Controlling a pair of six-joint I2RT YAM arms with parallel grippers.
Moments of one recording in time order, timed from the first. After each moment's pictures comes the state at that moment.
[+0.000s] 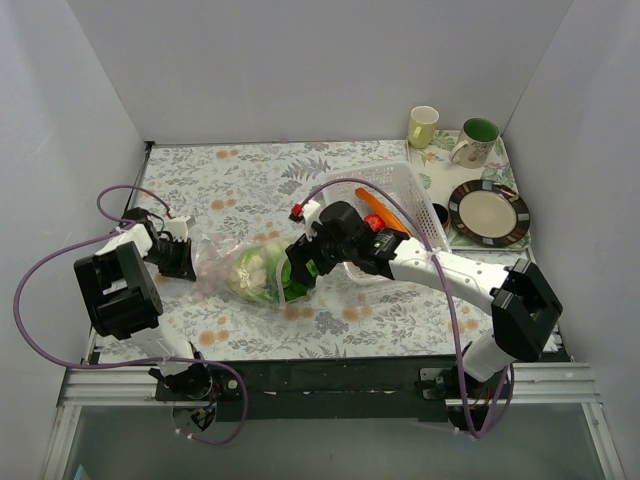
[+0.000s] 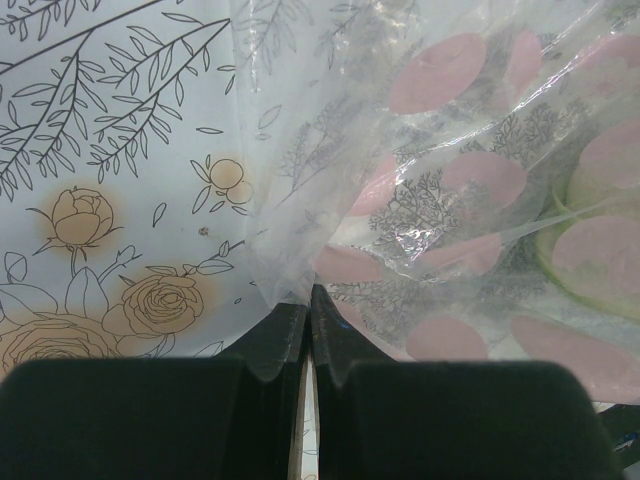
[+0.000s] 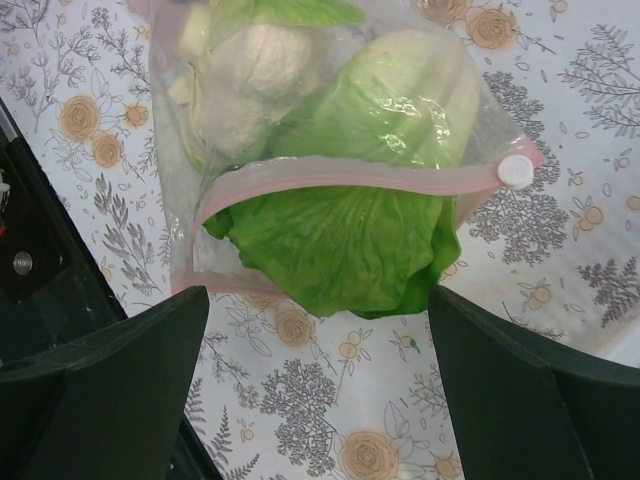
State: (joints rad) left arm 0.40 1.67 0.97 -0.70 0.43 0.55; right arm 0.95 1.54 1.16 -0.26 -0.19 0.12
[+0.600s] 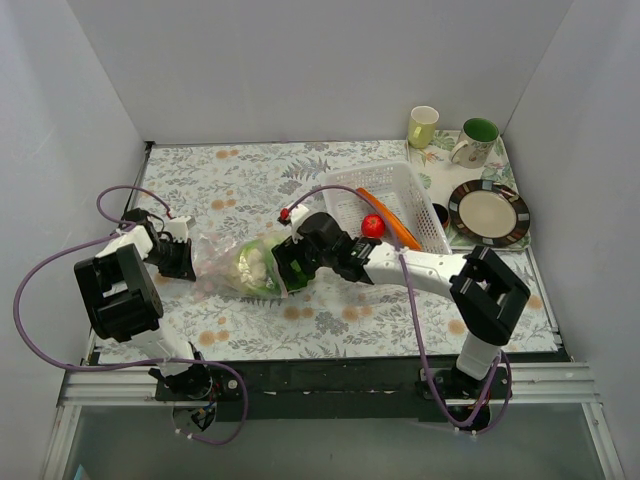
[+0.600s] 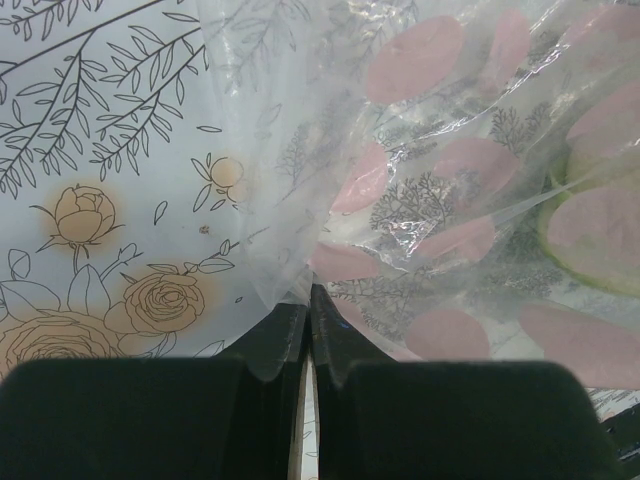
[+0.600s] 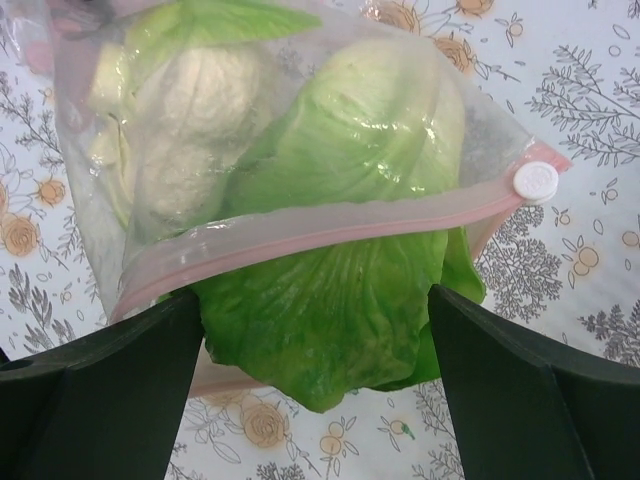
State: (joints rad) left arm 0.40 1.66 0.95 -0.68 0.42 0.55; right arm 1.00 1.72 1.15 -0.04 -0.02 0.18
